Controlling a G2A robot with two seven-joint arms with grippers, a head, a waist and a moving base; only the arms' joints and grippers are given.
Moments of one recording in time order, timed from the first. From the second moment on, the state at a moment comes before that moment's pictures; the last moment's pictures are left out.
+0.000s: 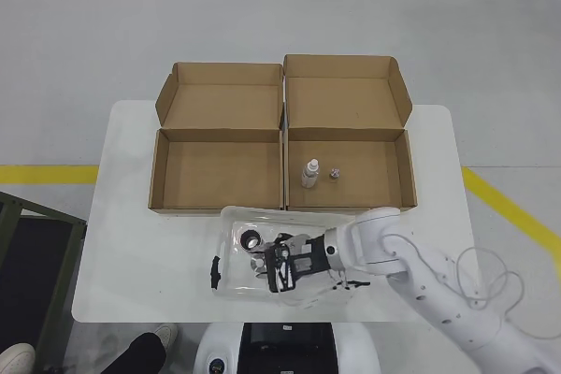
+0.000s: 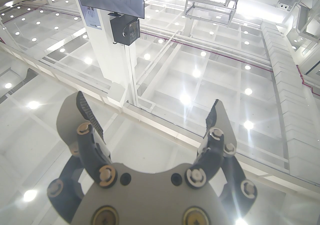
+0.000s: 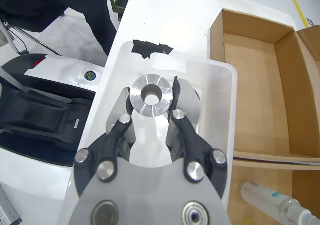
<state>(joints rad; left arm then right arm) -0.42 -0.34 -0.17 -1.17 3.07 0.50 0.07 -0.91 -1.10 0.80 -1.81 -1.06 -0.96 0.50</state>
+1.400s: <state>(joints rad) -0.42 -0.34 -0.17 -1.17 3.07 0.50 0.07 -0.99 -1.03 1.31 -1.90 -0.89 -0.96 0.20</state>
